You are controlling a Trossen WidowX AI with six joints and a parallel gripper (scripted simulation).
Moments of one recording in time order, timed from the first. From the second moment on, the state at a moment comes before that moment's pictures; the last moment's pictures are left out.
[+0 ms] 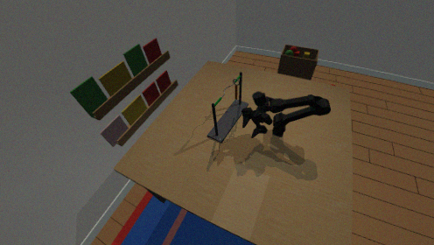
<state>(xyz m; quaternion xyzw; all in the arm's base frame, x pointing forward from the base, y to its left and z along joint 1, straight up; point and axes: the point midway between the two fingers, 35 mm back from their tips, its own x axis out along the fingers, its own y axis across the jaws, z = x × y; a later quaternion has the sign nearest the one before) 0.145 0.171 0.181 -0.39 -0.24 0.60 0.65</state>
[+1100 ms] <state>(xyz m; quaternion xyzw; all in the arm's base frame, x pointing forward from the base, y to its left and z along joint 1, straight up) 0.226 -0.010 0.125 -0.05 0.08 0.23 0.97</state>
